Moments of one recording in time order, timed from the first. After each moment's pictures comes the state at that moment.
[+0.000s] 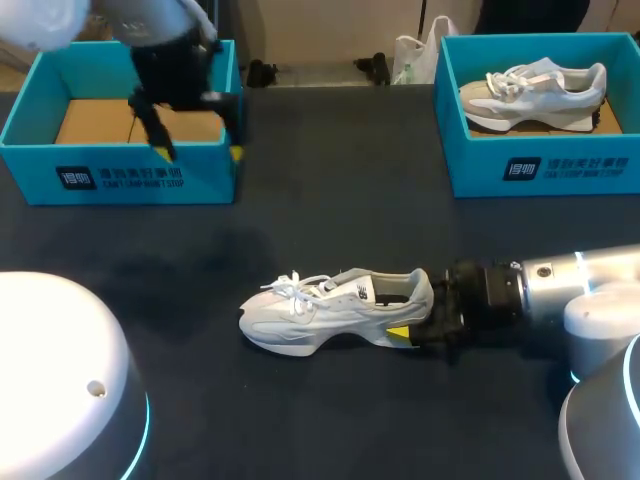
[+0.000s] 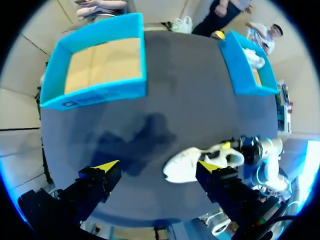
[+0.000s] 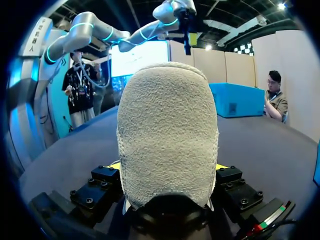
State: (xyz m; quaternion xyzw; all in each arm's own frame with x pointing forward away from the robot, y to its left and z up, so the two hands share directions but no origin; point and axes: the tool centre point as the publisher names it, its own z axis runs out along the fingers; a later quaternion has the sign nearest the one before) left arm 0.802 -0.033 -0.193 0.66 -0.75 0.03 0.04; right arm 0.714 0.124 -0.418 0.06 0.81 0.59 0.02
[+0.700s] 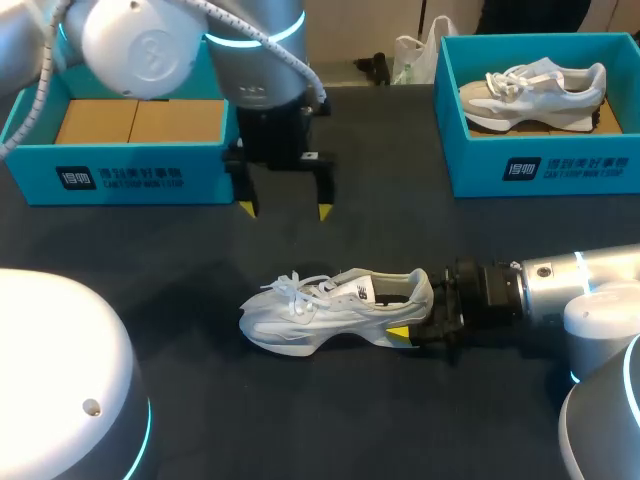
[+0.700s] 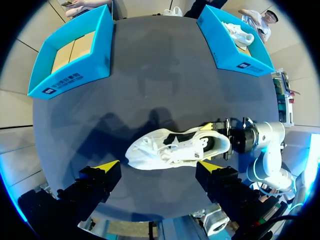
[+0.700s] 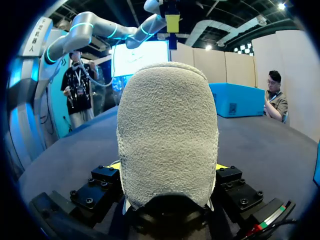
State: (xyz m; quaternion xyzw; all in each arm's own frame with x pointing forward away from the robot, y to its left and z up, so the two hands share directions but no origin) left arm 0.736 -0.132 -0.215 0.66 -0.75 0.01 0.04; right arm 0.714 0.124 -0.418 0.06 0.81 0.59 0.02
